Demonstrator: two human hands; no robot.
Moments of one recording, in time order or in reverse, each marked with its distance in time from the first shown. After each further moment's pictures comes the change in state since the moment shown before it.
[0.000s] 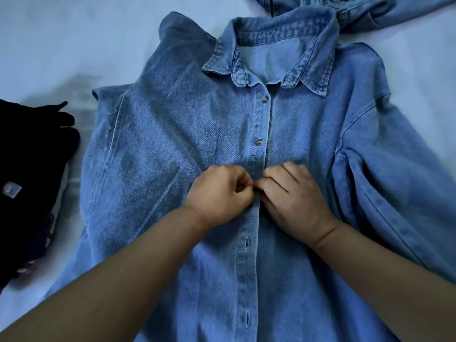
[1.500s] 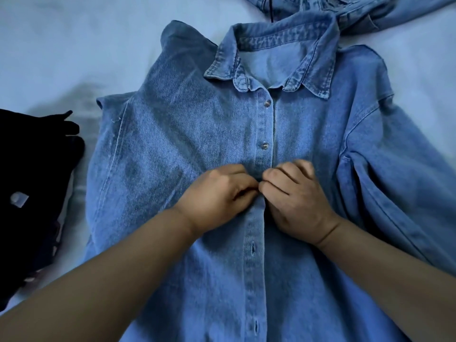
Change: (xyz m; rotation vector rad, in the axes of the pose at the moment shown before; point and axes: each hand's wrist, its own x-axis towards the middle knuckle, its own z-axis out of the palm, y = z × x) left_hand 0.011 -0.033 -0.003 0.078 0.098 0.591; right_hand 0.007 0.001 0.003 -0.046 0.097 -0.129
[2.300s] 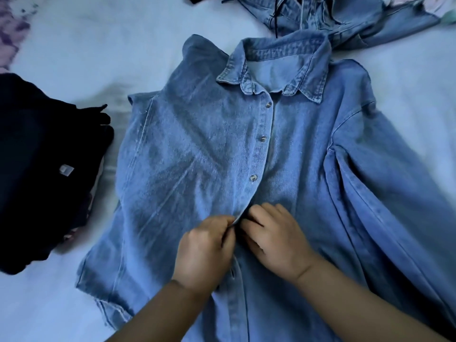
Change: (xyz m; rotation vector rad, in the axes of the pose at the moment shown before) left_hand -0.104 0.081 0.023 0.080 0.271 -0.521; right_hand -0.038 -0.077 -0.028 0.170 -0.226 0.112
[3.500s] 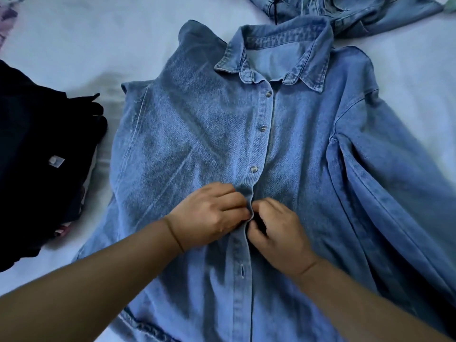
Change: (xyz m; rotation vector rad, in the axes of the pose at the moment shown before) left_hand 0.062 -0.030 -0.006 0.078 -0.135 1.001; right_hand -0.003 -0.010 0.006 0.358 0.039 0.381
